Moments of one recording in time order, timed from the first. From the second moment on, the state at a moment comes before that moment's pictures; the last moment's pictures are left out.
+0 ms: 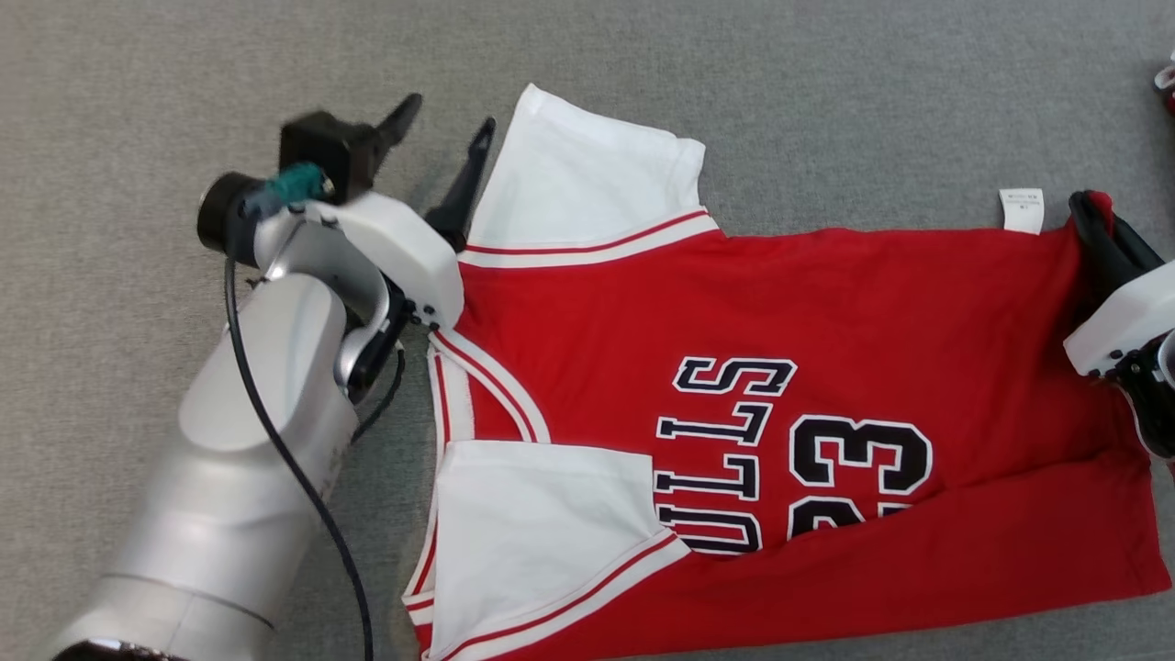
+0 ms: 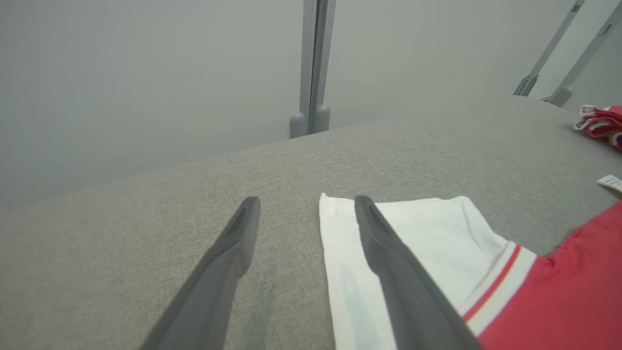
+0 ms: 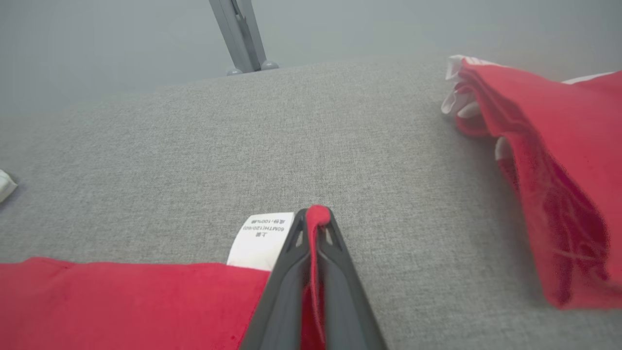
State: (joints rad) left arm -0.83 0.10 -0.42 0.69 -0.36 -0.11 -0.11; right arm -0.83 -0.53 0.74 0.87 1.01 0.13 -0.25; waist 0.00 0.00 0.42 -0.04
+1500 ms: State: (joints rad) left arm -1.19 0.19 -0.84 0.88 -0.84 -0.13 0.00; right arm -0.95 -0.53 0.88 0.90 1.13 0.13 -0.27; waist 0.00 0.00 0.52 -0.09
